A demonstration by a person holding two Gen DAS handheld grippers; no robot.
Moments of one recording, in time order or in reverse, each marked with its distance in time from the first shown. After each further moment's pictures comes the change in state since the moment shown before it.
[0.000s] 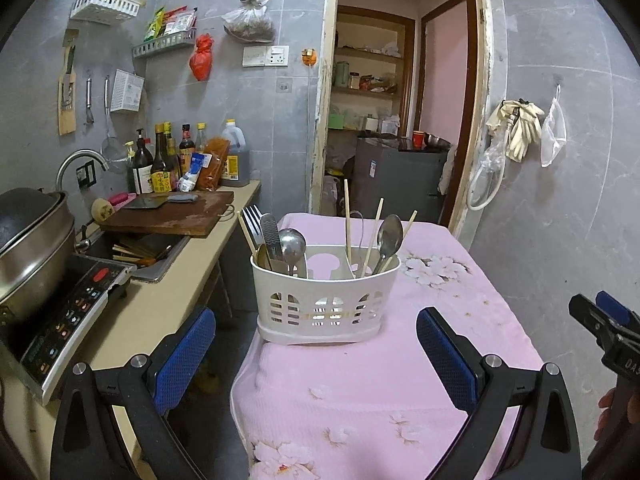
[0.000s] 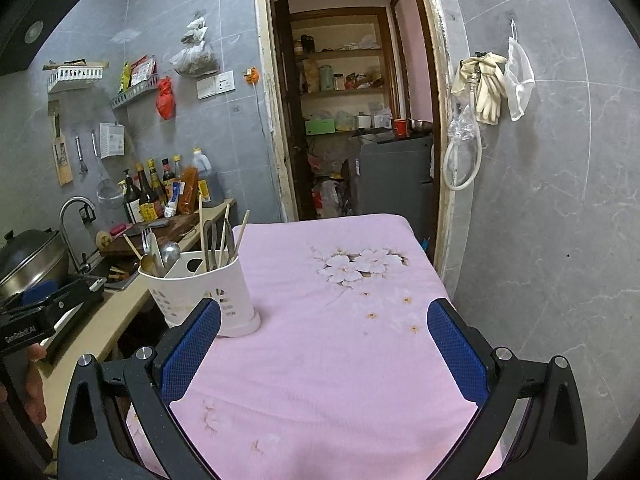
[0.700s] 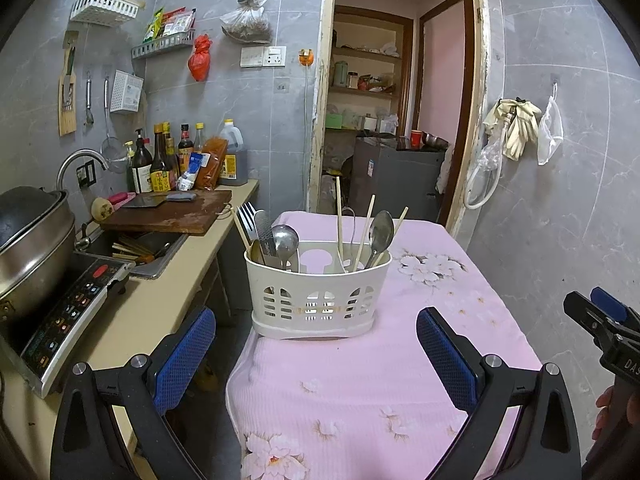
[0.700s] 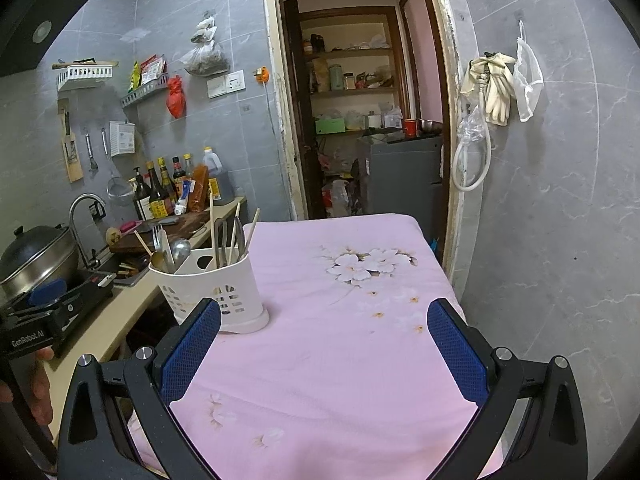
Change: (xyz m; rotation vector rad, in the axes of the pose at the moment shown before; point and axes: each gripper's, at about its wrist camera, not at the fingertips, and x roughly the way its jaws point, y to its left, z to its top) left arm -0.006 -0.007 -0.003 0.003 0.003 -0.002; right arm -0.004 0.001 -0.002 -0.016 0.005 0.035
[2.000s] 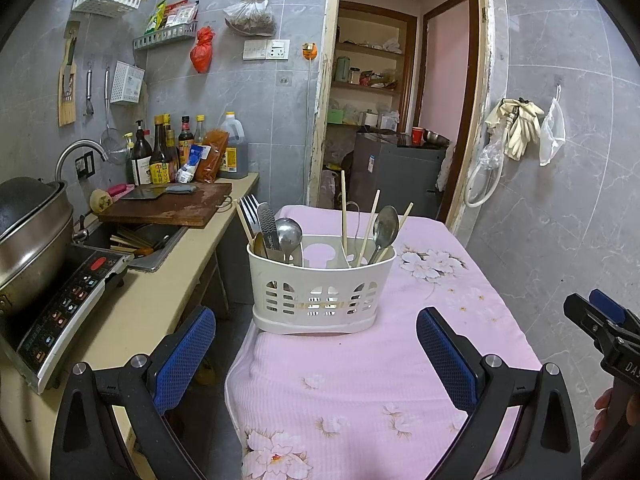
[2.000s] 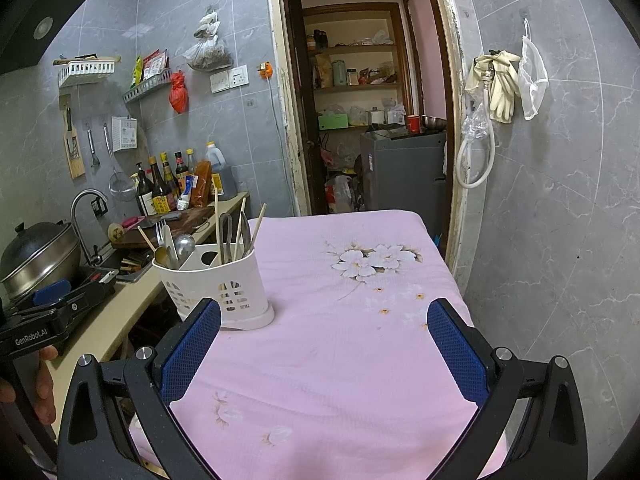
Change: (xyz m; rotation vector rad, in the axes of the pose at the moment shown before) left arm 0.003 0.005 -0.002 -0.011 0.017 -0.006; right arm 0.004 0.004 -0.002 -0.003 0.011 0.007
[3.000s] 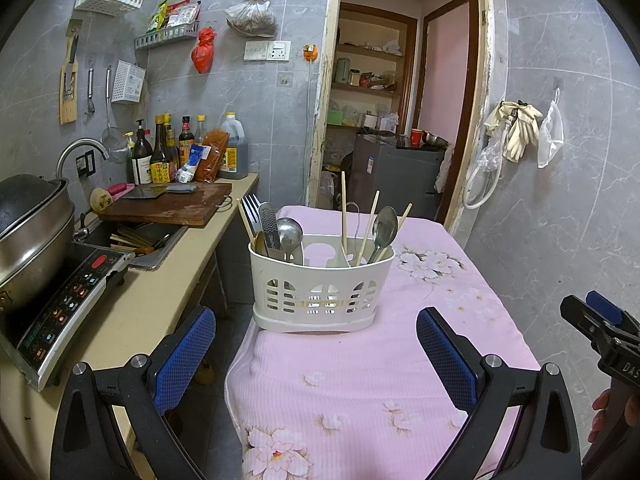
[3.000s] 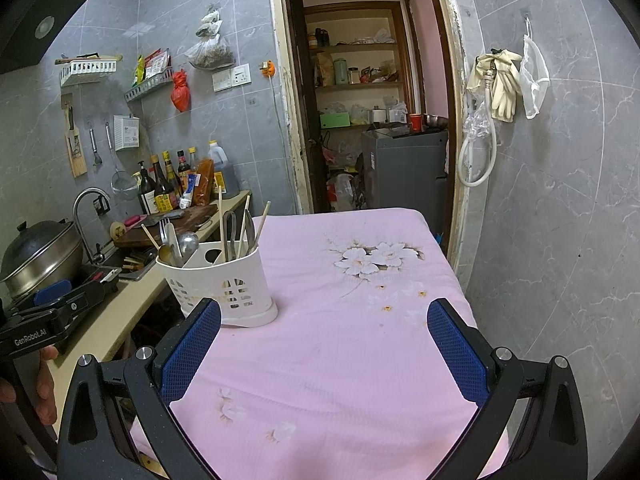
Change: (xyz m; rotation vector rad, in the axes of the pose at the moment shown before) left arm -0.002 0.001 0.000 -0.002 -0.002 -0.002; right arm -0.001 0.002 0.000 0.000 0.000 0.000
